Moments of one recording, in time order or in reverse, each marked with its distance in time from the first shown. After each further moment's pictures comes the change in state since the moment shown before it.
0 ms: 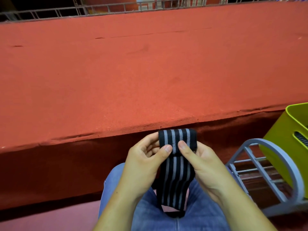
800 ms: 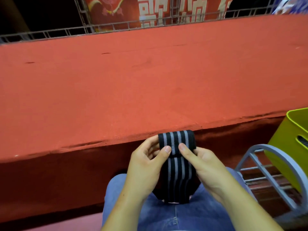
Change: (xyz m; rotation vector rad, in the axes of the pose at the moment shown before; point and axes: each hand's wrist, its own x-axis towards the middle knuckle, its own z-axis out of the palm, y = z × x) left_hand 0.006 -0.007 -0.008 0.077 0.101 0.093; right_hand 0.006 -0.004 0.007 -0.089 -0.006 0.037
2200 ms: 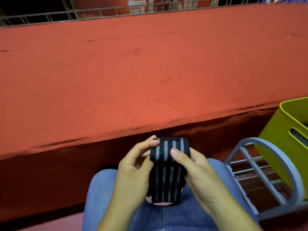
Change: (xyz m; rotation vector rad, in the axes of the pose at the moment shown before) left_hand -0.008 -0.020 0.024 -0.078 0.040 -0.058; right_hand -0.004 0.022 -0.013 0.137 0.013 0.007
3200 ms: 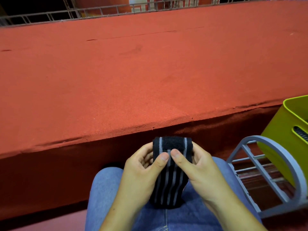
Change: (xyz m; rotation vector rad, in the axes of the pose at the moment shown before) left_hand -0.002 -0.005 0.000 -0.024 -0.121 -0.038; right_hand -0.003 0.002 -0.001 -0.109 0.022 -0.162
